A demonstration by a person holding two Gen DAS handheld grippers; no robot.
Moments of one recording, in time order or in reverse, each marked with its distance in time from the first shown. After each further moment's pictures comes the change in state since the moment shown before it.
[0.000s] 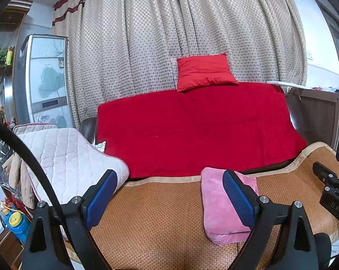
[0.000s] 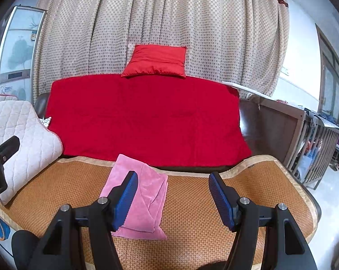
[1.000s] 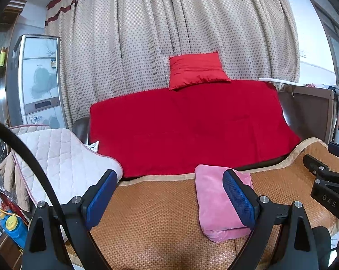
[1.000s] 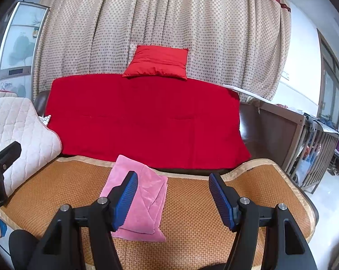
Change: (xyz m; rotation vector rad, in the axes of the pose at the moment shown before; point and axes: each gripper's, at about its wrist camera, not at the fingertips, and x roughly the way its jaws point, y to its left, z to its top) left arm 0.004 0.003 -0.004 0.021 0.009 -0.053; right arm -0.002 0.010 0.001 -0.023 -0.005 -0.013
